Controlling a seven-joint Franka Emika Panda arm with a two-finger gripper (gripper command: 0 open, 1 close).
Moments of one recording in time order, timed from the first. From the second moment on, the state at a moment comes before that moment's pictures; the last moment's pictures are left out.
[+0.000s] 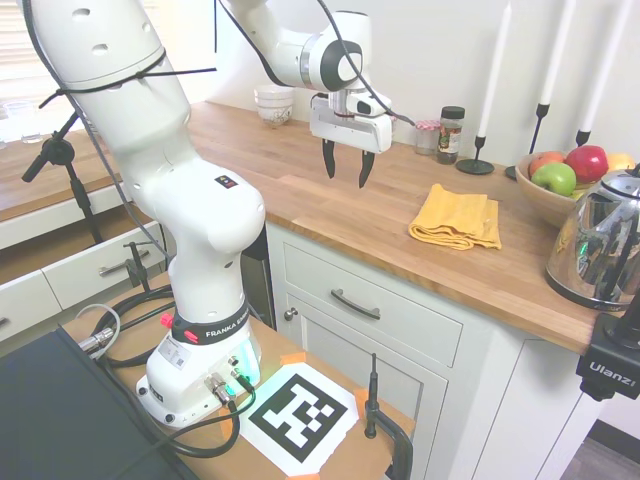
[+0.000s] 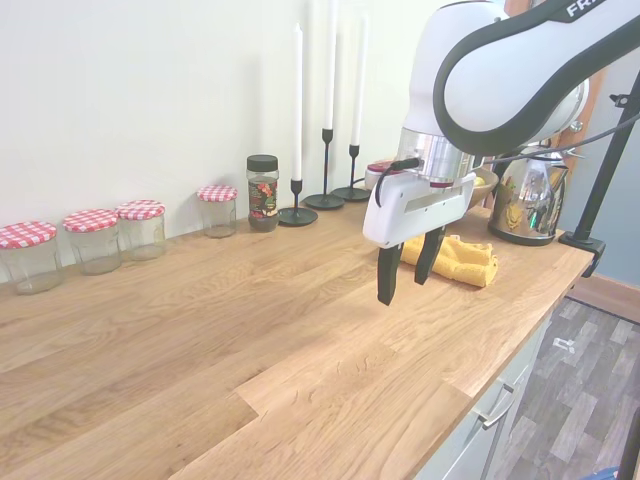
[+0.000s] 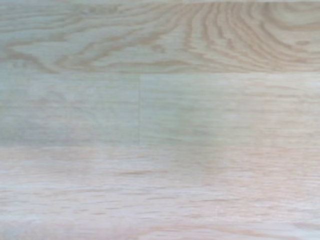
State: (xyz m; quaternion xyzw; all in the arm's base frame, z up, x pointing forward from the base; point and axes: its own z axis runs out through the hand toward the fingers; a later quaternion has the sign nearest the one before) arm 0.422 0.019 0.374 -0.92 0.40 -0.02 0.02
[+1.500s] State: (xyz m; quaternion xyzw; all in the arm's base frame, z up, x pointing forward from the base) arm 0.450 -0.217 0.363 -0.85 0.52 -0.08 0.02
